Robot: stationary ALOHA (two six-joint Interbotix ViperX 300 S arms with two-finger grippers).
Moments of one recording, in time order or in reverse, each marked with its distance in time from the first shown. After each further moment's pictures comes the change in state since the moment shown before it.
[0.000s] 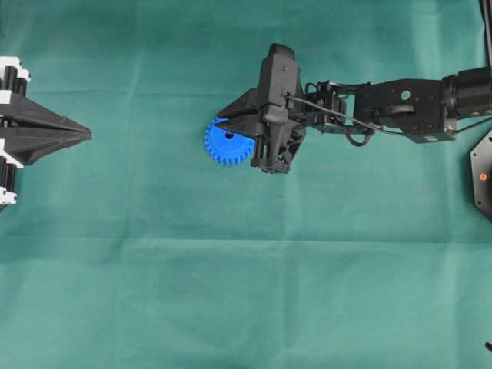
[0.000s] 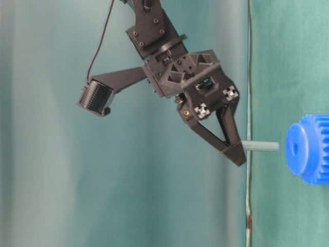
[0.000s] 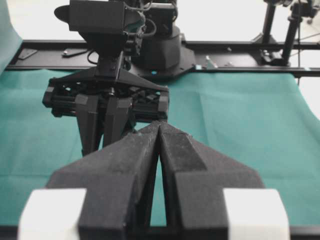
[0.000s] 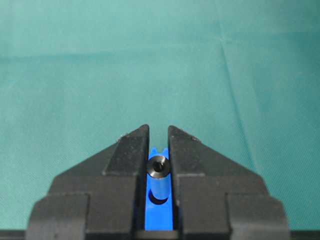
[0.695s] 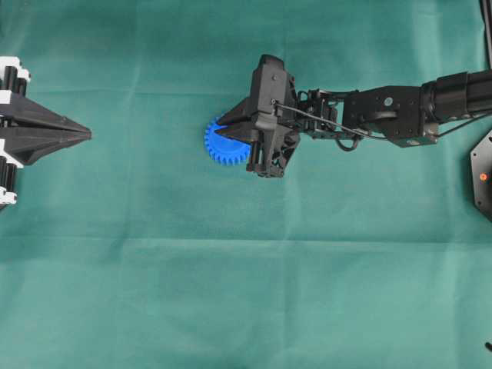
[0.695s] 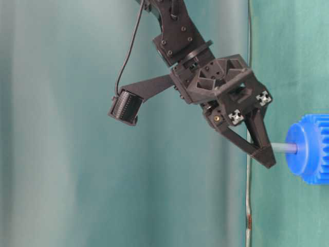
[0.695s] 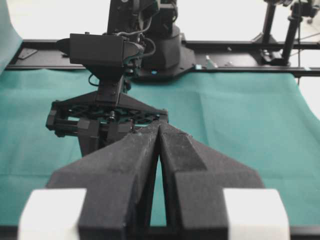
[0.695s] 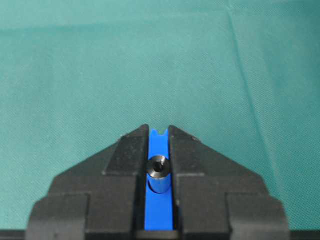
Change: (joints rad) left arm 0.000 0.000 0.000 -0.002 0.000 0.000; right arm 0.000 0.074 -0.005 0.009 -0.034 0.002
